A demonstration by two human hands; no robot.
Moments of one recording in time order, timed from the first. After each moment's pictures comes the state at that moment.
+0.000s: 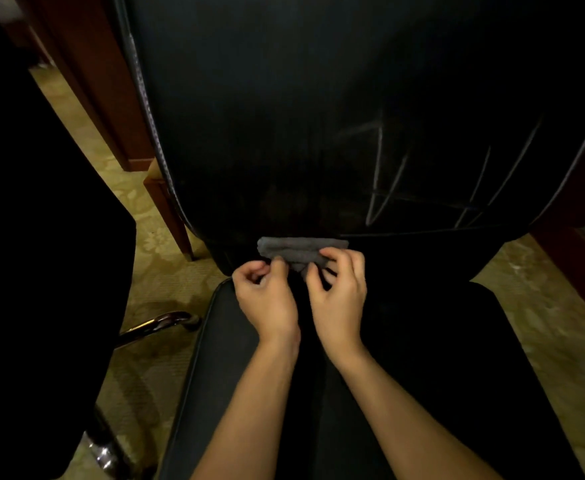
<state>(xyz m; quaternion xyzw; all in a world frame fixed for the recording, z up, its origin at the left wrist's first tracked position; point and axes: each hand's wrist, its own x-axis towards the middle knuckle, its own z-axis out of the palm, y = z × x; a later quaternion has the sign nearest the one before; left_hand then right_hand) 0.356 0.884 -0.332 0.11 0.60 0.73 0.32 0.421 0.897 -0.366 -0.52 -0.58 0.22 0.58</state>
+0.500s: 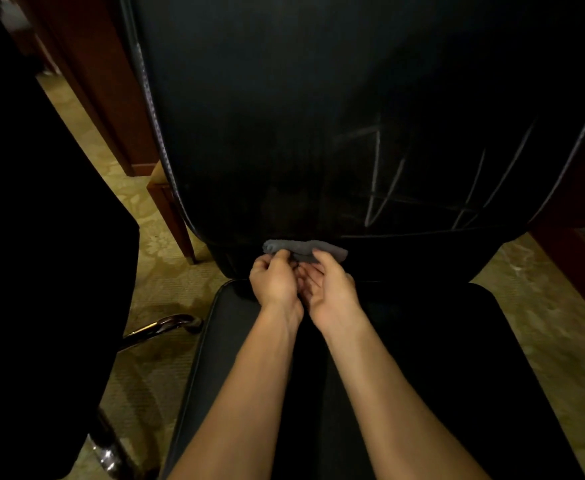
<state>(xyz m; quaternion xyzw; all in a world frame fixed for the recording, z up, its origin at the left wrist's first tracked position) 0.355 0.913 -0.324 0.03 0.57 0.68 0.46 0.411 0.915 -0.323 -0.45 -0.07 0.73 0.50</state>
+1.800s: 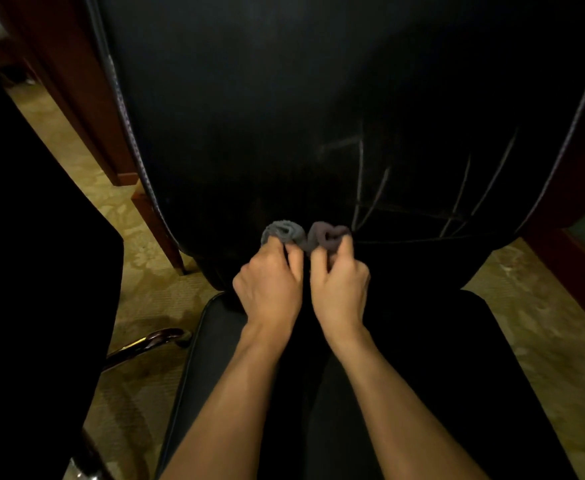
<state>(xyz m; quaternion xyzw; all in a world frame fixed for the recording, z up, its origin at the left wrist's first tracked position) 0.351 0.909 -0.305 0.55 0.75 0.36 -0.01 0.434 0.924 -0.324 -0.61 -0.59 0.14 0.51</state>
